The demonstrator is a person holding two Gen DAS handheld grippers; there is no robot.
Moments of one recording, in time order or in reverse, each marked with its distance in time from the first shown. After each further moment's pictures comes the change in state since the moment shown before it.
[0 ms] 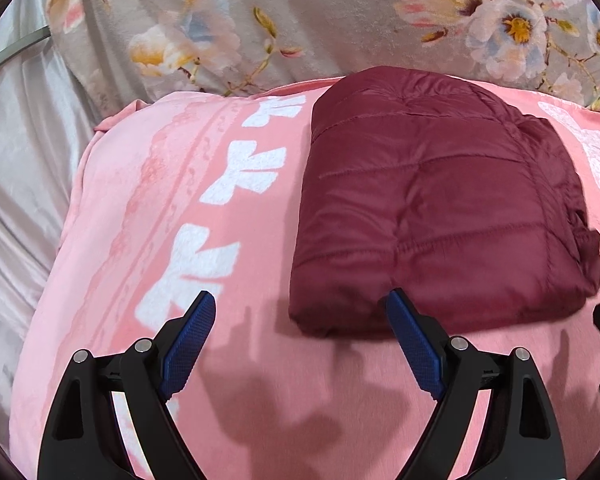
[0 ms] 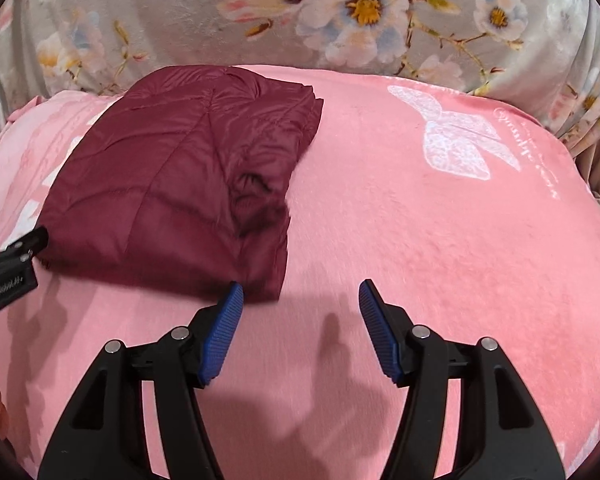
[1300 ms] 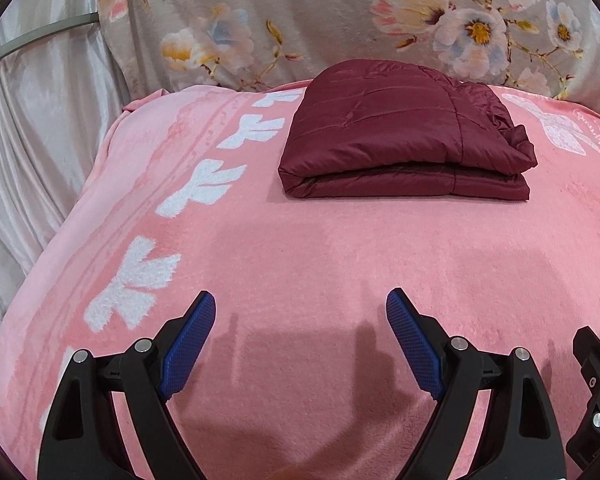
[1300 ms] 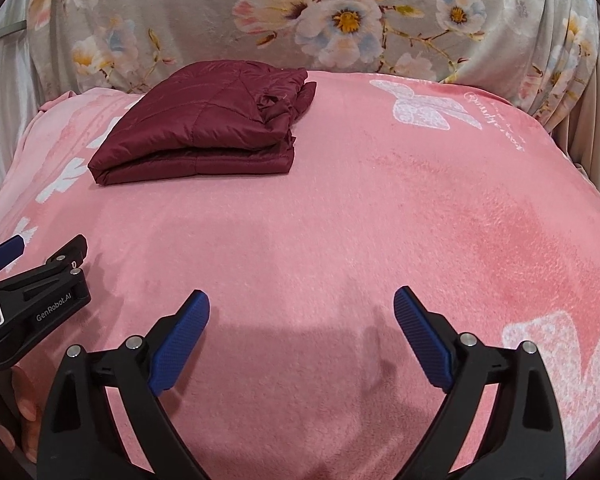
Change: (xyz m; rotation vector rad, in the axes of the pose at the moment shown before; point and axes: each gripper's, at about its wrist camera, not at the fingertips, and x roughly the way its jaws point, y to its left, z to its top) left arm -0.065 -0.018 -0.118 -0.039 -0.089 -0.005; right arm -0.071 -0.004 -0.106 0.026 -0.075 0.015
